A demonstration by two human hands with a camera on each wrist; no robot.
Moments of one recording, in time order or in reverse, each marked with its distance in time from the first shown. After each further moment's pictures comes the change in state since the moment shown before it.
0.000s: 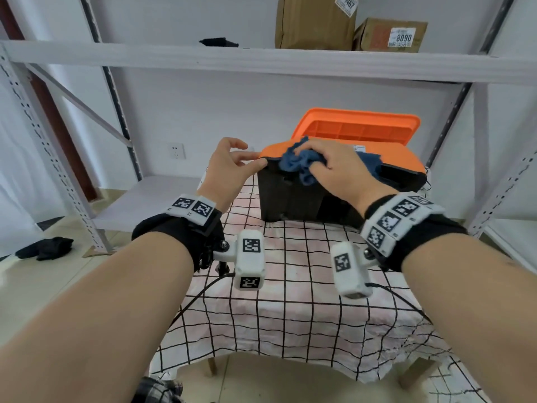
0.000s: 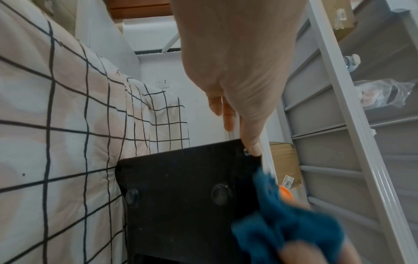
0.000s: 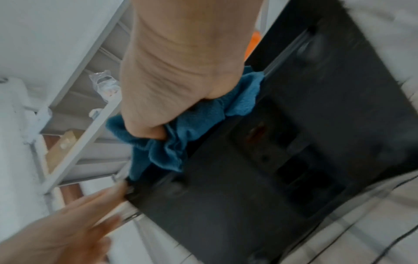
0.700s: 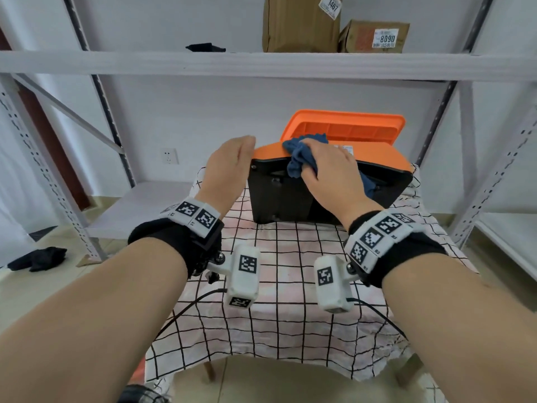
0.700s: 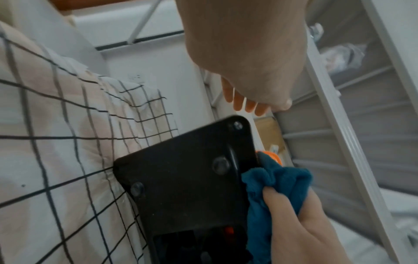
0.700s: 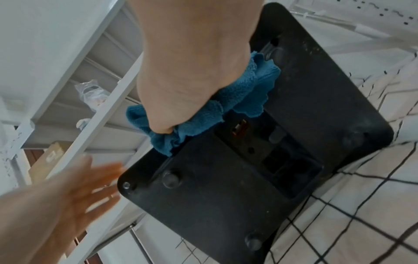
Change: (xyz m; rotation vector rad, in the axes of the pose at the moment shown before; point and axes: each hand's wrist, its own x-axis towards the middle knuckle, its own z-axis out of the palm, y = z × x) left_hand -0.006 0.023 0.017 0.424 0.018 0.304; right_hand -0.017 0.007 0.007 -0.328 0.214 0.042
